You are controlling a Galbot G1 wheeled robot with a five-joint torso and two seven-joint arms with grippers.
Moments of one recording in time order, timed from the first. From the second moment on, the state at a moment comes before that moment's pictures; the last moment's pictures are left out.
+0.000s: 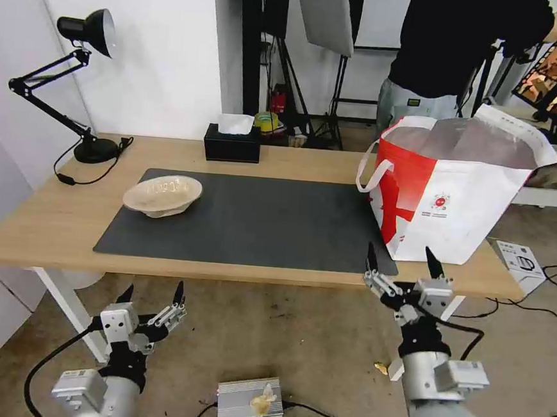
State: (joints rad) left arm 1.86 -1.46 -0.52 -2.41 -0.25 0.14 -0.18; right arm -1.50 0.77 0.11 2.36 0.33 0.10 0.78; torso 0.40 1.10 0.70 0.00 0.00
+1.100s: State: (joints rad) left arm 1.86 -1.45 -0.52 -2.41 -0.26 0.14 -0.19; right arm -1.66 0.78 0.10 2.40 0.33 0.01 0.83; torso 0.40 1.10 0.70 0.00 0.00
